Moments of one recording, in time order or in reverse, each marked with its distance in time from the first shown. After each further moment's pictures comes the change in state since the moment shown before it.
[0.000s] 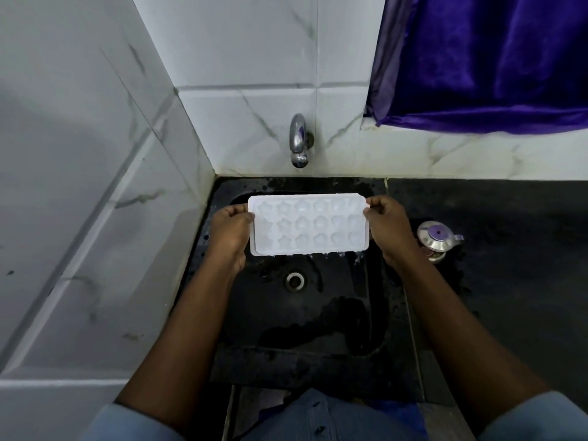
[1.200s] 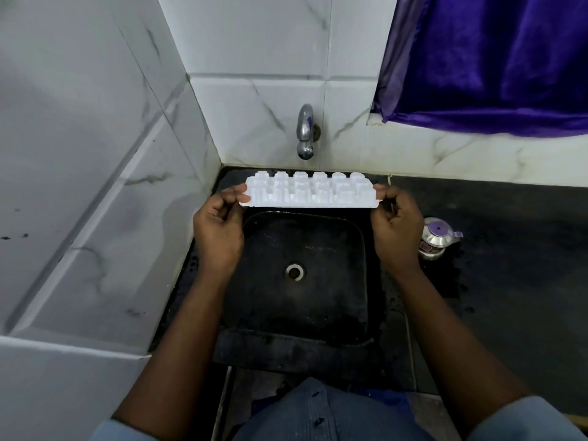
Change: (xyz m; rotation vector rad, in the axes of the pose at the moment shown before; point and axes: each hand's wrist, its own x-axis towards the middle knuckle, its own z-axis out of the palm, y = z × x) left_hand -0.029 -0.029 -0.031 -0.100 0.031 0.689; right_hand -0.036 0.010 -0.005 0.121 0.186 -0.664
